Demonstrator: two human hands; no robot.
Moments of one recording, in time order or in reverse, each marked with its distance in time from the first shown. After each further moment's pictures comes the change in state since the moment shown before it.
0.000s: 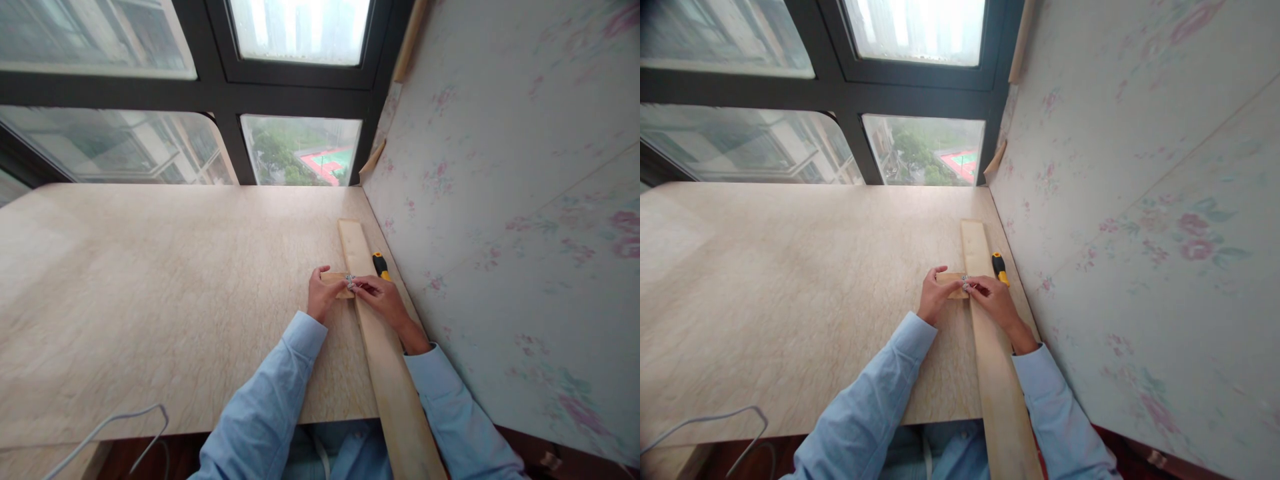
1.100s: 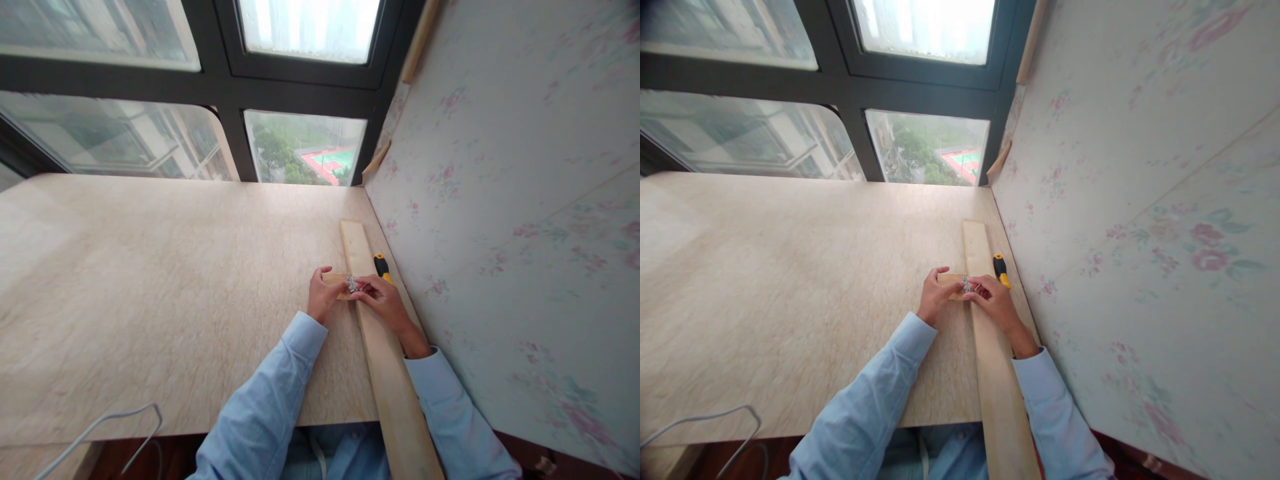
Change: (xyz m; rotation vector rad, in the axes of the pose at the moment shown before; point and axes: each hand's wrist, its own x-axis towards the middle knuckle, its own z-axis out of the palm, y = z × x) left_hand 0.000 0.001 0.000 0.001 0.001 -0.025; right_hand -0.001 0.000 0.000 -0.003 -0.016 -0.012
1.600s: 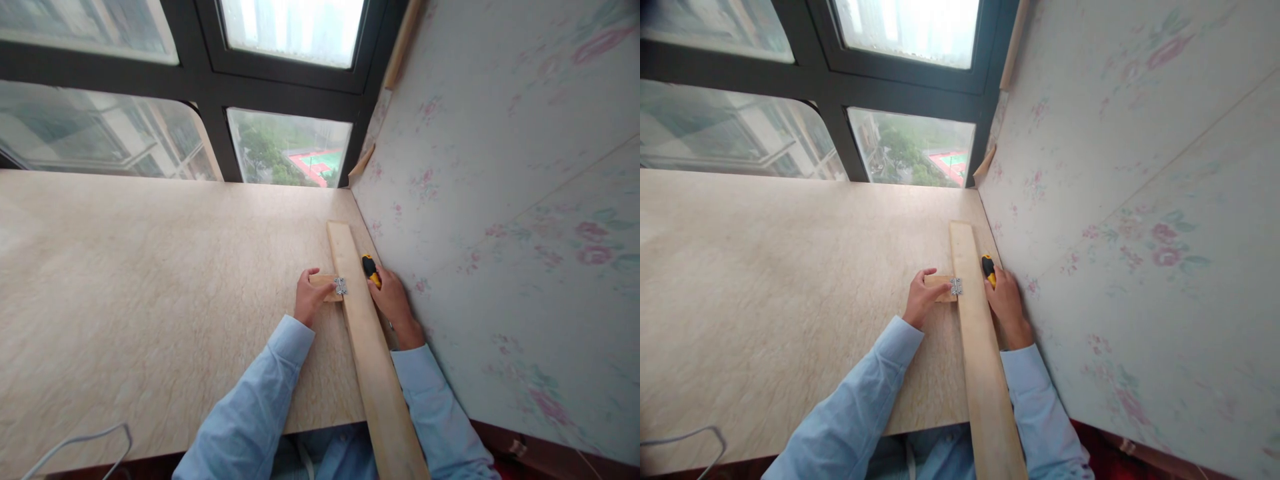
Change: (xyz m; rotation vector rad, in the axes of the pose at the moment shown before) left_hand 0.004 -0.005 -0.001 0.011 -0.016 0.006; right_hand 0.003 0.029 -0.036 -0.637 0.245 0.148
